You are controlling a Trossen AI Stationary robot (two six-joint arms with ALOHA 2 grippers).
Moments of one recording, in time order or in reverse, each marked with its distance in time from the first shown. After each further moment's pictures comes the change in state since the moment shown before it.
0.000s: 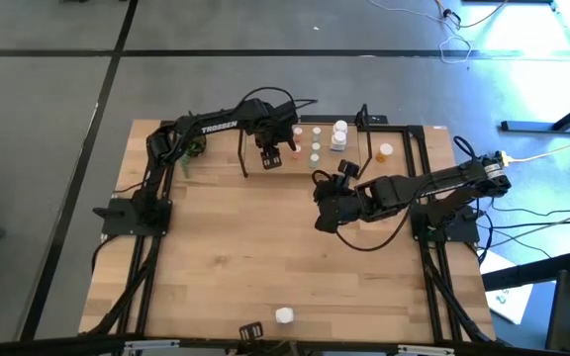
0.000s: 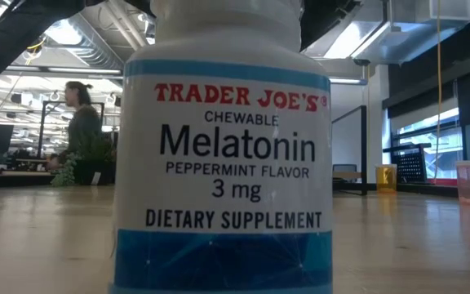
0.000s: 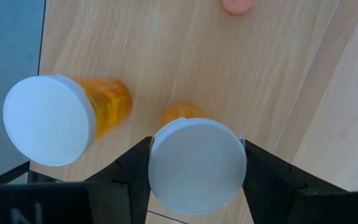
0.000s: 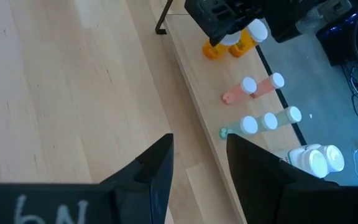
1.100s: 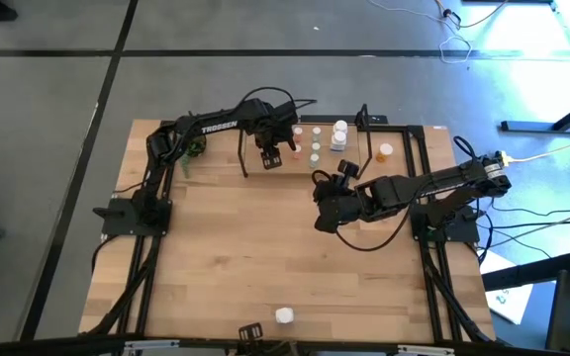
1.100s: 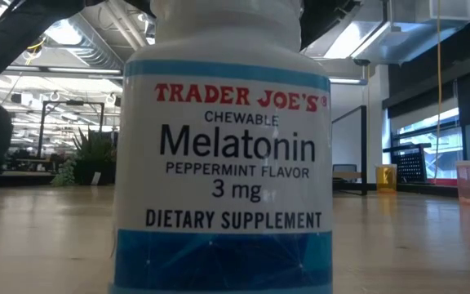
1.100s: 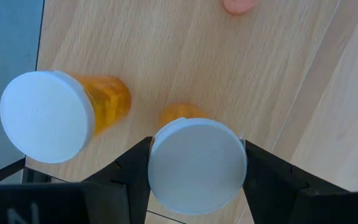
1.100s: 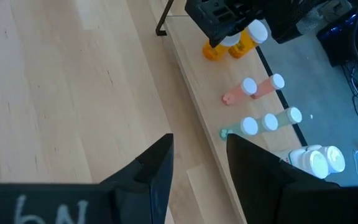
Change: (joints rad) left arm 0.000 0.000 0.000 -0.002 0.007 -0.022; right arm 0.000 0.000 0.000 0.004 0.000 0.000
